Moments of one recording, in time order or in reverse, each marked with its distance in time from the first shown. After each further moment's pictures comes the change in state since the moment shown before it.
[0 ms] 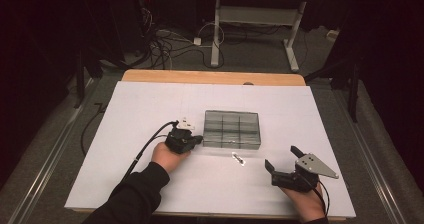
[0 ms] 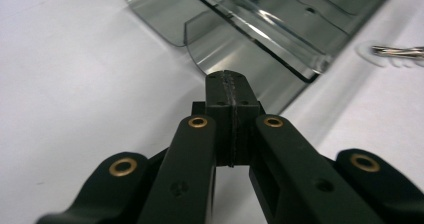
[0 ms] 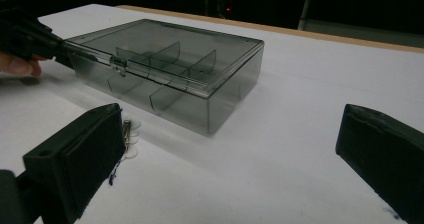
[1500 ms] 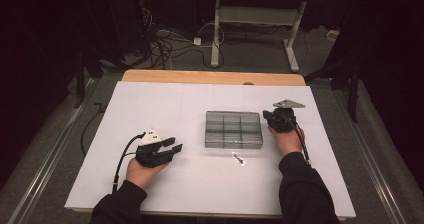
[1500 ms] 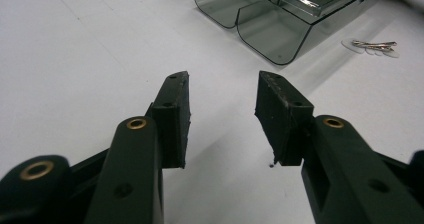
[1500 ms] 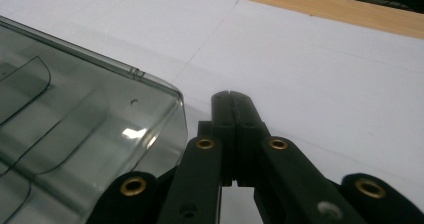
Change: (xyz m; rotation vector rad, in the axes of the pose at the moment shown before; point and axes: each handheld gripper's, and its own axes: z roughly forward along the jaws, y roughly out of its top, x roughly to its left) left arm 0.014 -0.059 -0.067 -0.191 0.067 -0.066; right arm -0.067 0.058 0.157 0.292 -0.033 0.006
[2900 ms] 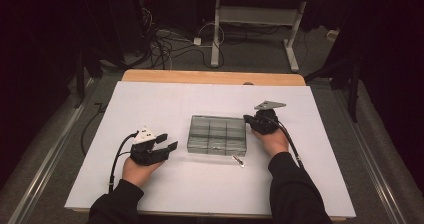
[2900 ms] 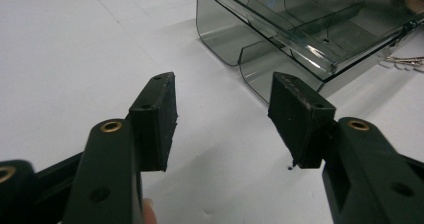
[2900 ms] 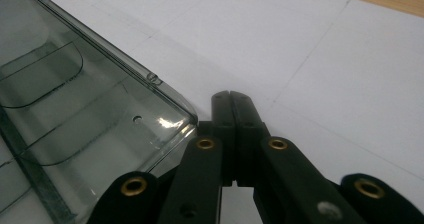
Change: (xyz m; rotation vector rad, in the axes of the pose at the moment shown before) left arm 0.010 -0.002 -0.008 -0.029 0.058 -0.037; right arm 0.041 0.006 0.020 0.030 0.188 -0.076
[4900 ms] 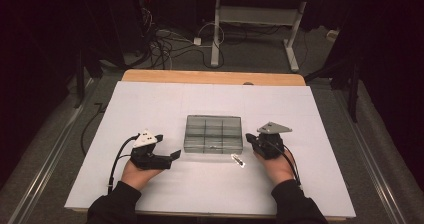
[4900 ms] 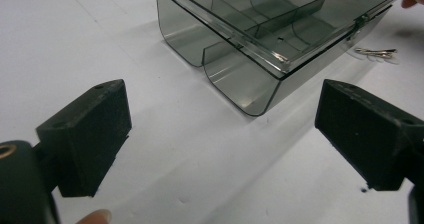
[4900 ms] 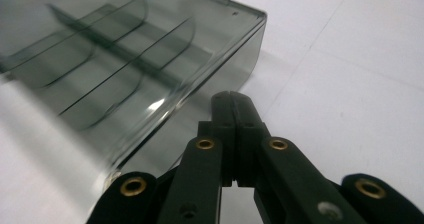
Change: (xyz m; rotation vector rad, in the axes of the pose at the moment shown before) left arm -0.009 -0.004 -0.009 -0.003 -0.048 0.032; right arm 0.057 -0.039 -0.061 -0.020 -0.043 -0.007
